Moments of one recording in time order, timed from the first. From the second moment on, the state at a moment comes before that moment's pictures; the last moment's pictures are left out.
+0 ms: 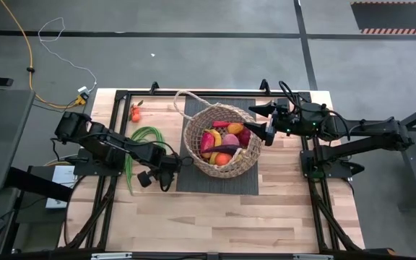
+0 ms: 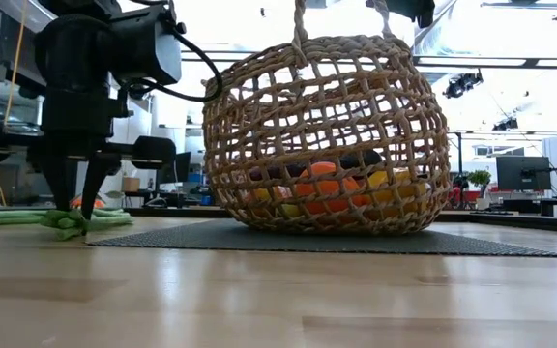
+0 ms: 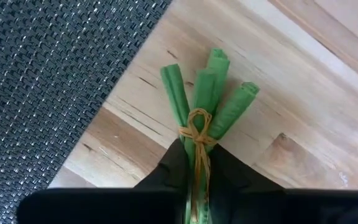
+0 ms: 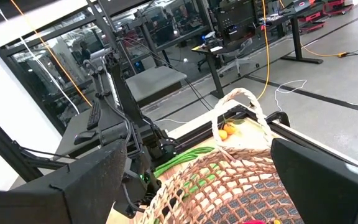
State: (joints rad) left arm -0.03 1.58 0.73 -0.62 0.04 0.81; right arm -0.03 0.91 0.88 -0.03 0.23 0.38
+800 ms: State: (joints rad) left arm 0.00 1.26 1.07 -0.95 0.19 0.40; right arm -0.03 0.91 0.88 -0.04 0.23 0.37
